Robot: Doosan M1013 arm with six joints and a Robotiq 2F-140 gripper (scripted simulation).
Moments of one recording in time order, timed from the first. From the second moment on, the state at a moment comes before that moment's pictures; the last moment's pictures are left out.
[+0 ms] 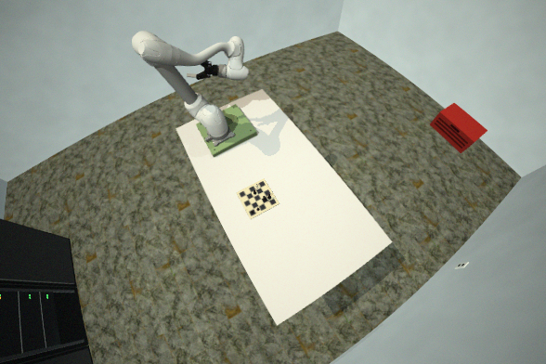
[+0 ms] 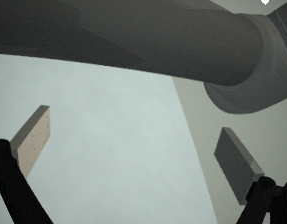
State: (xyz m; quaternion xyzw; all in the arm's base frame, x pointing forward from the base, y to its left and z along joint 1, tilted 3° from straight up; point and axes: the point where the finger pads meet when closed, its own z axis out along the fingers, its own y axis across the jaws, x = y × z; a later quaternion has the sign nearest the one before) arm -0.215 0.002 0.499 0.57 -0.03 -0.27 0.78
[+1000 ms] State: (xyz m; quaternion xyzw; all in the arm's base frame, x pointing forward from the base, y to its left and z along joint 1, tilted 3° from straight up) arm -0.216 0.126 0.485 0.56 -0.20 -0.30 0.75
